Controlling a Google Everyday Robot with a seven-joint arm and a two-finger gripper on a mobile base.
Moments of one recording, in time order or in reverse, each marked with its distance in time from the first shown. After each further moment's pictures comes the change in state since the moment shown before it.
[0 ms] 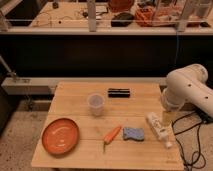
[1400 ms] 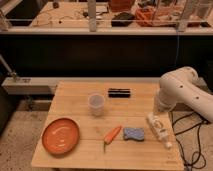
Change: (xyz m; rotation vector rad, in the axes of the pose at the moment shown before) arm -0.023 -0.011 0.025 0.004 -0.037 0.001
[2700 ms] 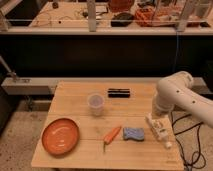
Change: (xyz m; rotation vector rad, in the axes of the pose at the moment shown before) arm -0.005 0.011 0.020 -0.012 0.007 -0.018
